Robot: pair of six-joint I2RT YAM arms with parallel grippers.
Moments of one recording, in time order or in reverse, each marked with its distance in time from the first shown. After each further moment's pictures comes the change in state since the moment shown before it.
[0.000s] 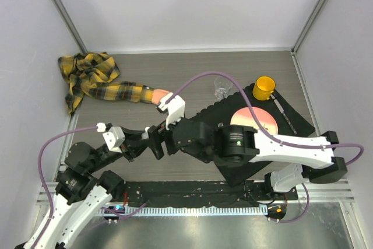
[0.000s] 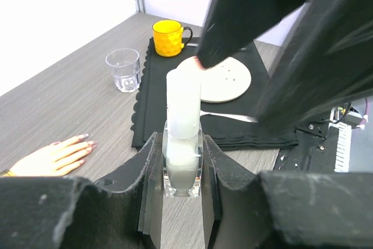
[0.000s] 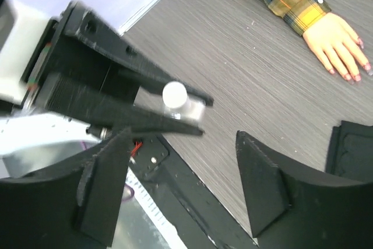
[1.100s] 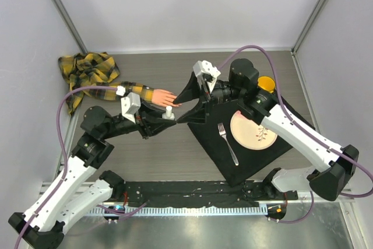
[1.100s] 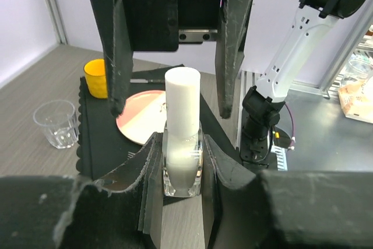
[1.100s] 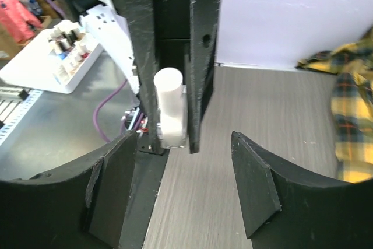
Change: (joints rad) left arm 0.010 0.491 0.199 0.371 0.293 -0.182; right arm -0.773 -0.190 -0.353 0.566 -1.578 -0.467
